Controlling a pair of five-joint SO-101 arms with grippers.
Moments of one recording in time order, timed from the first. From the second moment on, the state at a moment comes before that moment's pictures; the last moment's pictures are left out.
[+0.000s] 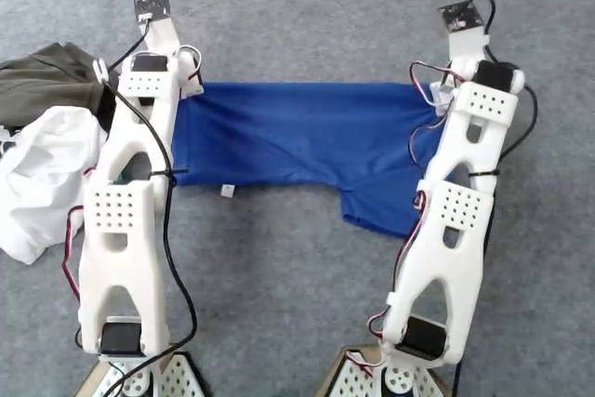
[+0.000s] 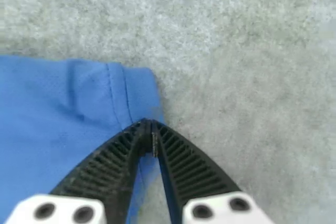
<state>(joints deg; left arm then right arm) -5.0 55.8 -46.0 56.1 12.4 19.4 78.3 -92.8 86.2 27.6</state>
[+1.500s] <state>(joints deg) -10.7 59.2 -57.7 66.3 12.4 20.4 7.6 -4.5 93.0 84.9</state>
